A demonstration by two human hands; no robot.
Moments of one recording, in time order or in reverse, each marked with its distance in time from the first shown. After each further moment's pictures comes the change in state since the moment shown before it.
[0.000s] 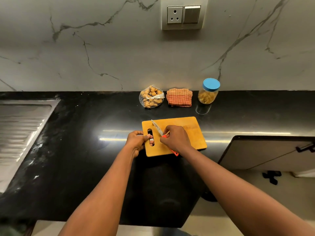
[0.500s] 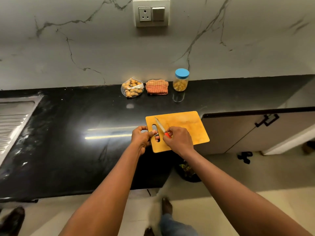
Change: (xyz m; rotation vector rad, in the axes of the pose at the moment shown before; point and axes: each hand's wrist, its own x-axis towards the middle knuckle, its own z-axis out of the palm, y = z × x) left_hand -0.112 -0.062 0.062 -0.021 -0.105 0.085; right_hand -0.149 0.051 -0.036 -0.043 0.209 0.044
